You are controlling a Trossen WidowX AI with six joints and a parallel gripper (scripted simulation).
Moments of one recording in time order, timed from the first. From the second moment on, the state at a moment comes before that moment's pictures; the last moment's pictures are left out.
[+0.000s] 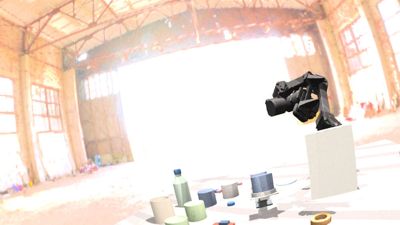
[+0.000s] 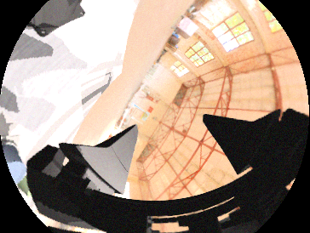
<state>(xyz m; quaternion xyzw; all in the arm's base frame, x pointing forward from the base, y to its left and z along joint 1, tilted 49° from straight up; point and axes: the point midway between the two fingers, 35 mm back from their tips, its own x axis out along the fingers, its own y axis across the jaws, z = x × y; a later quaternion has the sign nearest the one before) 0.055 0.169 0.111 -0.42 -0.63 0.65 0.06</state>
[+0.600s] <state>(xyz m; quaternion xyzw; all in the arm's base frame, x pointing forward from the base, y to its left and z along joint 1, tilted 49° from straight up) 0.058 0.146 0.081 -0.40 -0.72 0.54 -0.19</state>
